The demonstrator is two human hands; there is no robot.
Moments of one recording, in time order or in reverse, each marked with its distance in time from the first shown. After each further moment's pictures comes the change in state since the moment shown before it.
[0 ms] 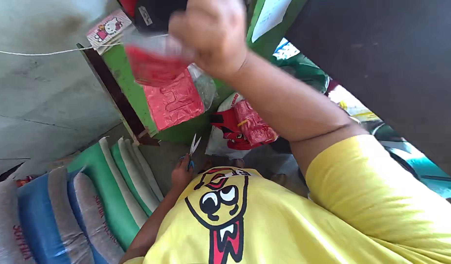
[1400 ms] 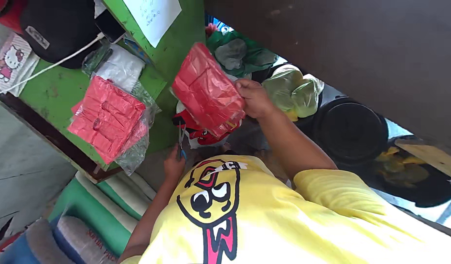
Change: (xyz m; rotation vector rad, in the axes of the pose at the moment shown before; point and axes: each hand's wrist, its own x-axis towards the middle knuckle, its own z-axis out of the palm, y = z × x) left_hand 0.065 0.115 0.035 -0.066 -0.121 0.077; right_hand -0.266 0.026 -0.198 0.801 0.089 1.699
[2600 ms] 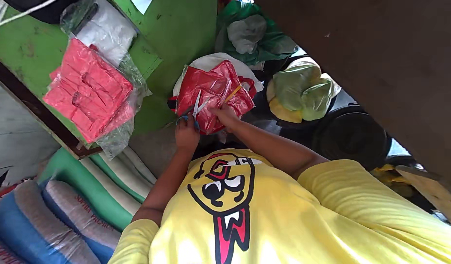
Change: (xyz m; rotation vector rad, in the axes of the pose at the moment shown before) left_hand 0.045 0.101 0.061 0.342 0.149 0.042; right_hand 0.010 0.119 0.023 -0.307 0.011 0.606
